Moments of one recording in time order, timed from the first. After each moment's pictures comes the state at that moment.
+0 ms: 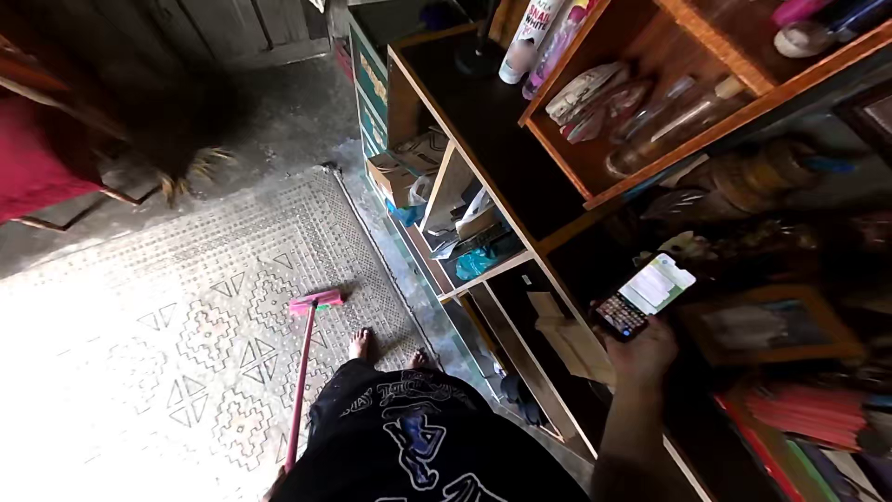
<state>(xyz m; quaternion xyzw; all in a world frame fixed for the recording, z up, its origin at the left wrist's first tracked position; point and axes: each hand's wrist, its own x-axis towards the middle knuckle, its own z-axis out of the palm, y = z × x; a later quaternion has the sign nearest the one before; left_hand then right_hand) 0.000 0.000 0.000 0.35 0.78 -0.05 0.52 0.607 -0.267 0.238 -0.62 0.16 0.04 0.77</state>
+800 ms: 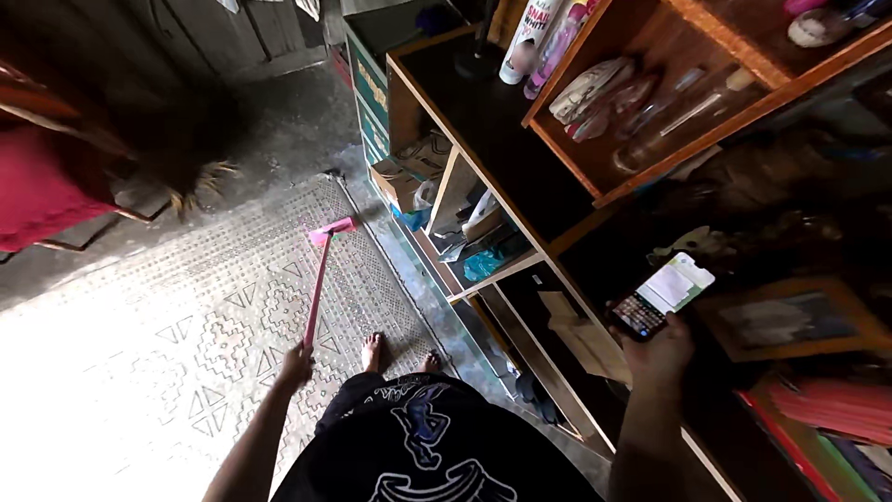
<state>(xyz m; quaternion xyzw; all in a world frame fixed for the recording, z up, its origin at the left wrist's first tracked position) 0.181 0.215 0.000 0.56 0.60 -0.12 0.56 0.611 -0.267 0.233 -0.61 0.17 0.03 0.77</state>
